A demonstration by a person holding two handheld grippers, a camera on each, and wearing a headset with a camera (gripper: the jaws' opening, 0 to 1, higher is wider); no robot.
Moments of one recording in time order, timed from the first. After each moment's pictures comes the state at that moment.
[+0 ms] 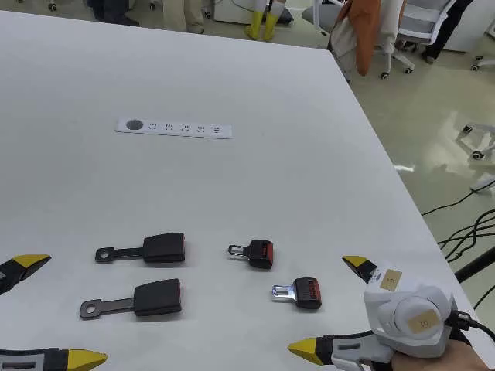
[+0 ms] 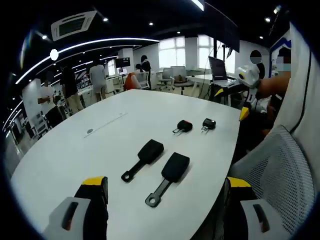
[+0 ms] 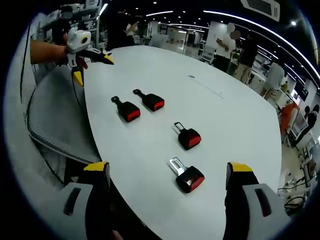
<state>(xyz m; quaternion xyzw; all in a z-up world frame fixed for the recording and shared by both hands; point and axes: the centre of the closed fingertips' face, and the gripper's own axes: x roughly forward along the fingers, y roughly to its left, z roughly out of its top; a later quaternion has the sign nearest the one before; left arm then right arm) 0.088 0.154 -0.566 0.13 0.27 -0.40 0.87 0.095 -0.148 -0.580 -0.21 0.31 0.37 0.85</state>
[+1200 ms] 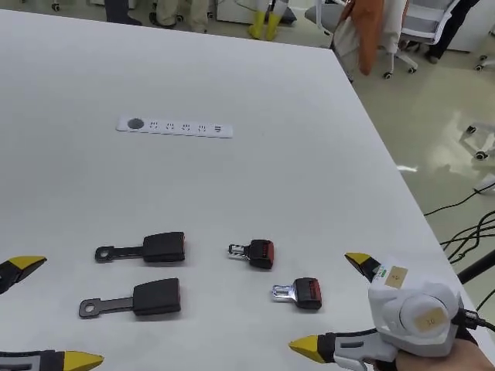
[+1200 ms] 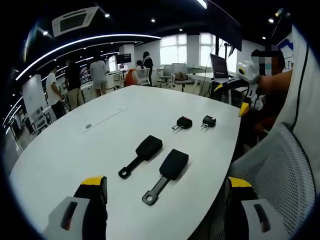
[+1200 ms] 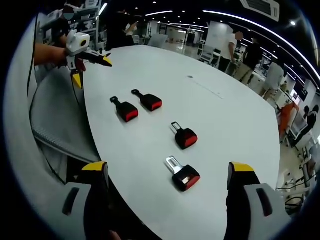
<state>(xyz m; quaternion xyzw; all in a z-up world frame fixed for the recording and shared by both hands) 0.089 0.163 -0.573 0.13 0.28 -0.39 0.87 0.097 -0.149 -0.573 -0.21 0.31 0.37 0.85</state>
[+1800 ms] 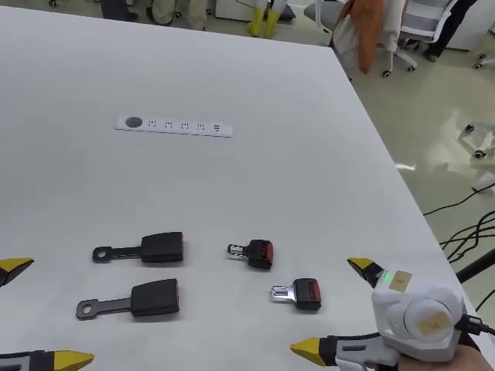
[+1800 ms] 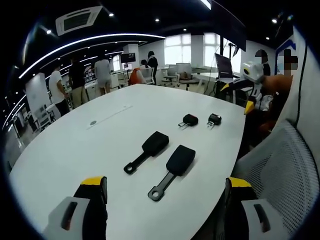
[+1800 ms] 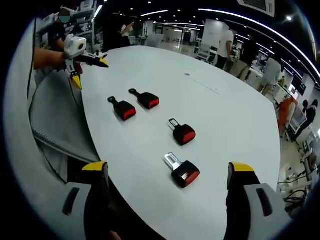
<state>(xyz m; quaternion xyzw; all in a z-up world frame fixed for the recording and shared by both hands) 0.093 0.178 -0.582 0.13 0.28 -0.37 0.88 0.096 -0.157 -0.579 -0.20 0.32 0.36 0.85</state>
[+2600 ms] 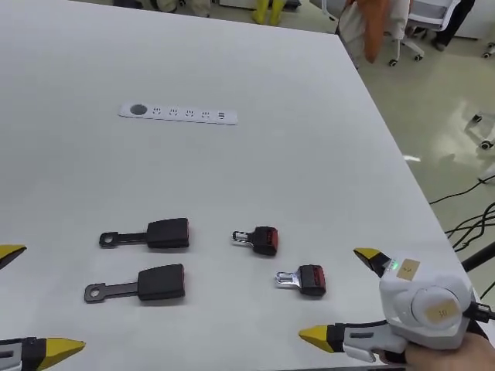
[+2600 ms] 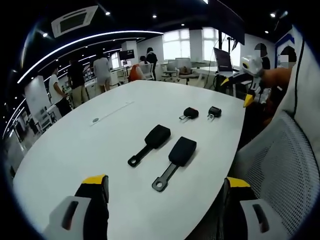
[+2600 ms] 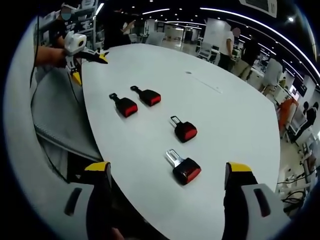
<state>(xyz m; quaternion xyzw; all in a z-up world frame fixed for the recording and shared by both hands) 0.081 0.183 -0.574 0.16 0.29 -0.37 0.87 0.090 -0.157 -0.582 -0.21 0.32 0.37 0.85</state>
